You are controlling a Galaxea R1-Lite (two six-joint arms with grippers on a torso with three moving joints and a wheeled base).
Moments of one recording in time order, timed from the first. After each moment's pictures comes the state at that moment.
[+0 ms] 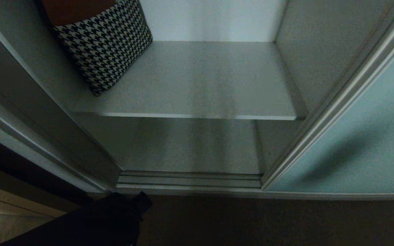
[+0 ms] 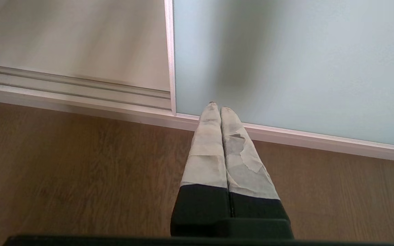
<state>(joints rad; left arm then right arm) -0.10 0.57 -0.97 0.57 0.06 -0.11 0.00 0.00 0.00 -0.01 0.02 -0.06</state>
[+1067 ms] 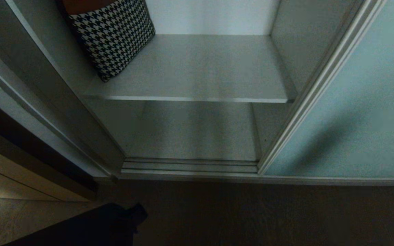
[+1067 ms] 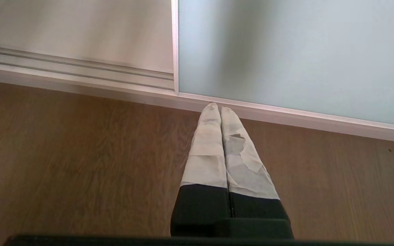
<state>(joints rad) -0.10 0.57 -0.97 0.54 0.03 -0.11 0.00 0.00 0.00 -0.01 0.02 -0.06</state>
